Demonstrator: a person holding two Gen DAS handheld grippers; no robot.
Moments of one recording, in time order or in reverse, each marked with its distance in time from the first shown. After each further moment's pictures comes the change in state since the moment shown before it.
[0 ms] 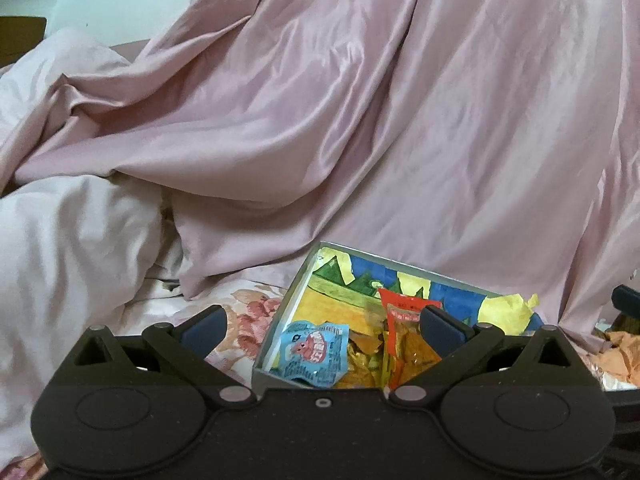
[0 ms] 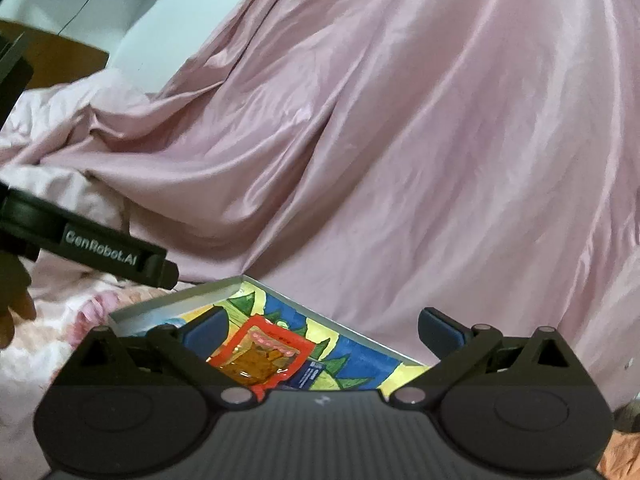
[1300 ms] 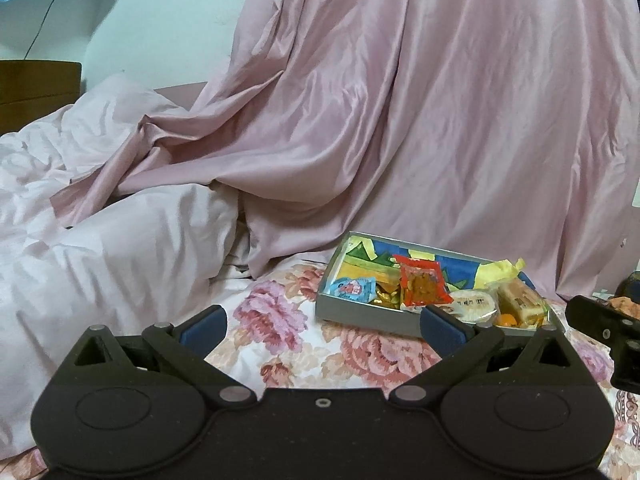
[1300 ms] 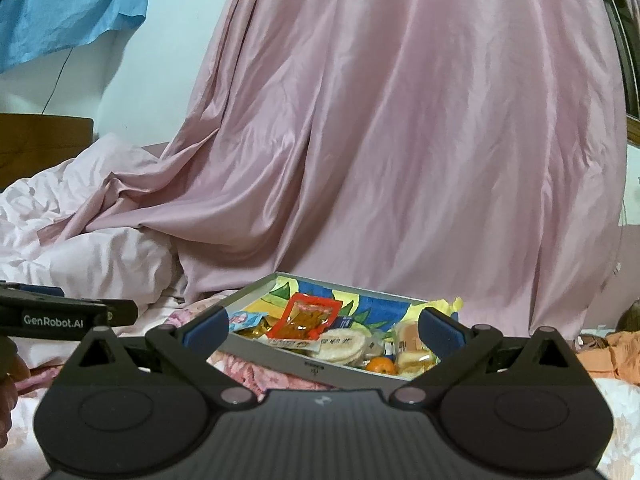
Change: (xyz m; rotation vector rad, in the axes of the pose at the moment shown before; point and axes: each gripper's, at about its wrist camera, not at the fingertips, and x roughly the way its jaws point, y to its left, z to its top) left arm -0.153 0.014 -0.063 0.074 -0.083 0.074; right arm -0.137 0.004 -0.017 0.241 0.011 0.025
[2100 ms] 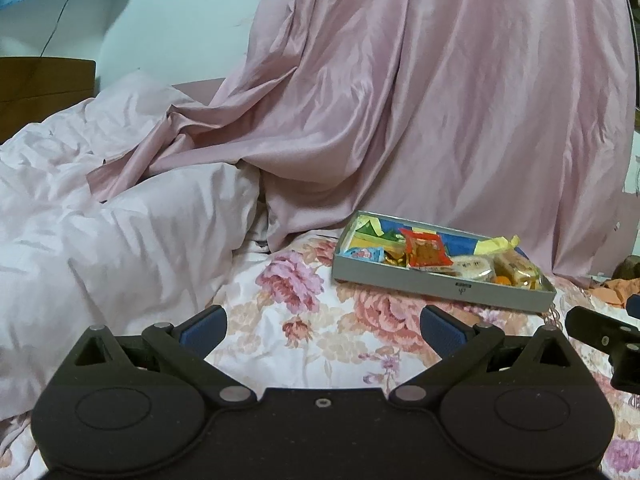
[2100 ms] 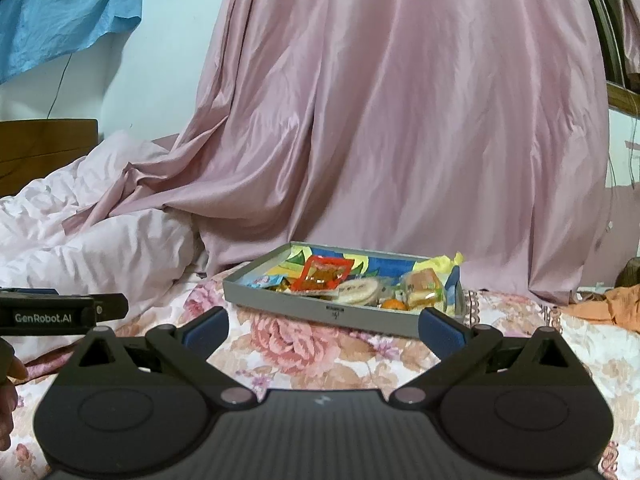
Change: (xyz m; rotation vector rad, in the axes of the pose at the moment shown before) left arm -0.055 0.014 -0.042 0.010 0.006 0.011; right arm -0.051 0.009 -0.035 0.062 0.056 0.016
